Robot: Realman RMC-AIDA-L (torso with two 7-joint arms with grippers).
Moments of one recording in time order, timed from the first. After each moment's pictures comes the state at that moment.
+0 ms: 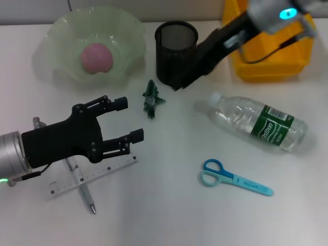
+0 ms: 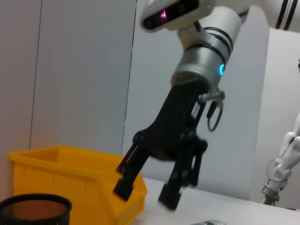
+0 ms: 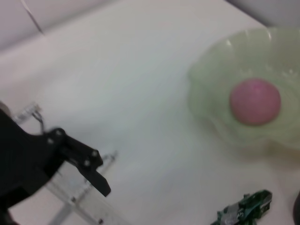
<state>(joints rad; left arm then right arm) -0.36 -2.02 1.11 0.46 1.43 1.59 -0.97 1.05 2.05 -1.03 -0.87 -2.42 -1.55 2.20</state>
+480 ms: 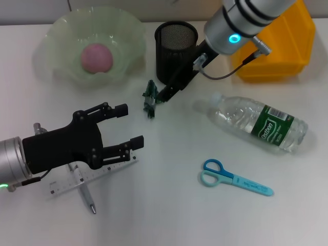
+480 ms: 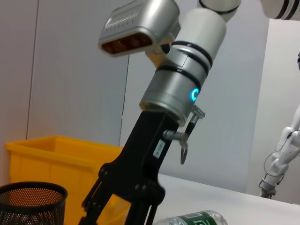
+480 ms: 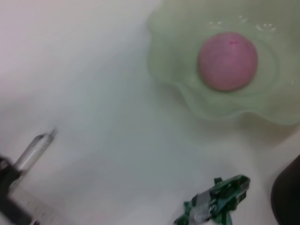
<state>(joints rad) -0.35 -2.02 1.10 0.45 1.46 1.59 -0.97 1.15 2.09 -1.28 -0.66 -2.48 -1.23 2.38</state>
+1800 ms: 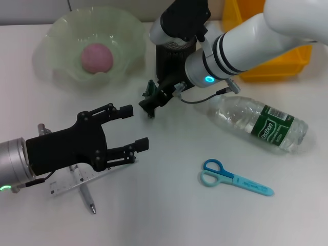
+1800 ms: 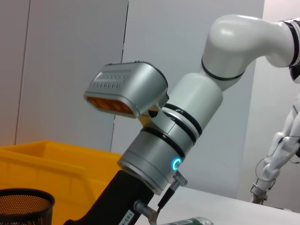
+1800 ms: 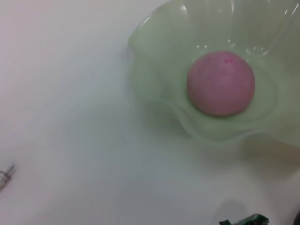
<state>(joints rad) -0.35 -2.03 1.10 0.46 1.46 1.61 -0.98 1.06 2.09 -1.78 -0.49 -1.99 -0.72 2.32</state>
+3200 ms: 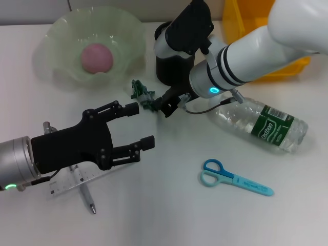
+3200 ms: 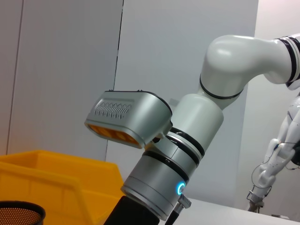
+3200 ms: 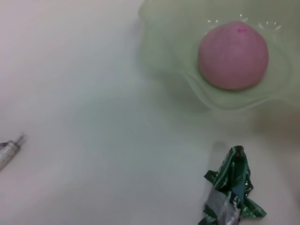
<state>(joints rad) -0.36 -2.05 1.10 0.46 1.46 1.62 -0.97 1.02 2.09 -1.82 -0.50 -1.97 -0.72 2.29</state>
